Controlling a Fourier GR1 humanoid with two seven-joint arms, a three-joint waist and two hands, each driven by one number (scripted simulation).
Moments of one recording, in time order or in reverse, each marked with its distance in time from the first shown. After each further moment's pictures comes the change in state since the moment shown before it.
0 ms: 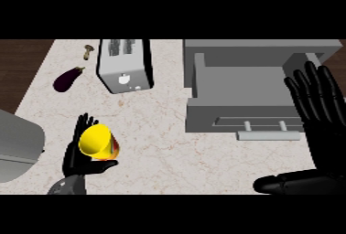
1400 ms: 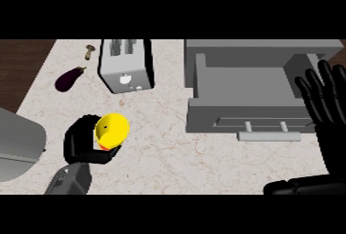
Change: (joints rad) left arm -0.020 -0.033 -0.028 -0.182 0.040 0.063 -0.095; right arm 0.000 -0.020 -0.027 -0.049 -0.024 0.002 0.047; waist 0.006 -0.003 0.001
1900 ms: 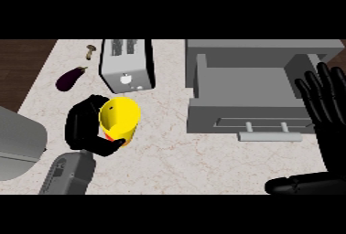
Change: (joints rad) left arm 0.021 -0.032 -0.121 -0.428 0.024 0.030 0.296; right arm 0.016 -0.003 -0.019 0.034 -0.011 0.017 -0.033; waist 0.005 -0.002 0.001
